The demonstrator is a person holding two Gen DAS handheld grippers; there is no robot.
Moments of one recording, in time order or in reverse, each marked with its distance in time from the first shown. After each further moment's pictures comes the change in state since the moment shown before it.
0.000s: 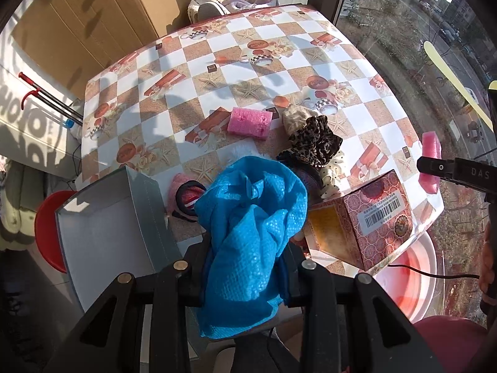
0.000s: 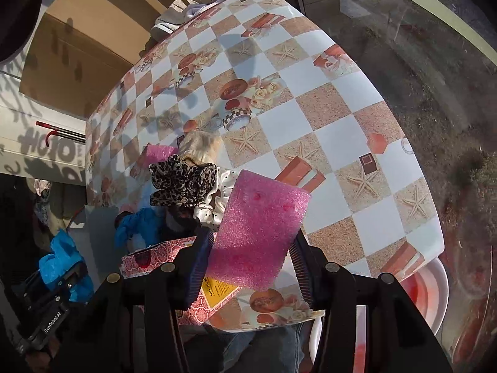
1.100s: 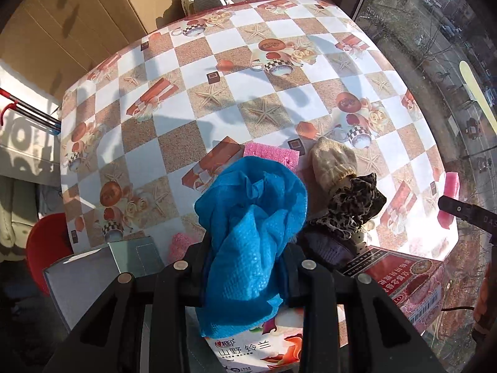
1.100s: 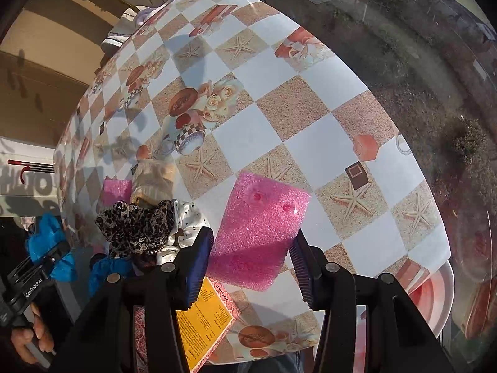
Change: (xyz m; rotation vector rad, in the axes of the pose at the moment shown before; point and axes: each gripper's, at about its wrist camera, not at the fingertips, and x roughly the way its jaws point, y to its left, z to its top) left arm 0.067 0.028 0.093 -0.009 0.052 -0.027; right arm 0.046 -0.028 0.048 0.134 0.021 -0.052
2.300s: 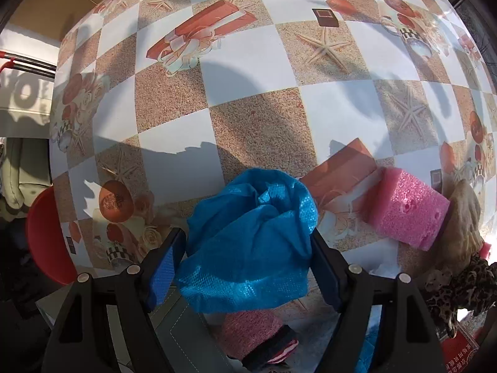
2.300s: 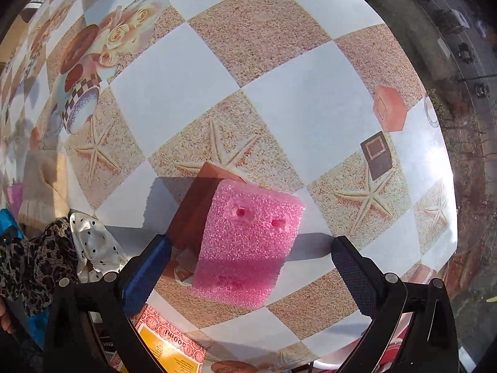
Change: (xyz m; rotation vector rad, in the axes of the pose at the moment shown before) left arm 0.146 0.117 0.049 -0.141 0.240 0.126; right arm 0.117 -0.048 -0.023 0.069 0.222 -0.276
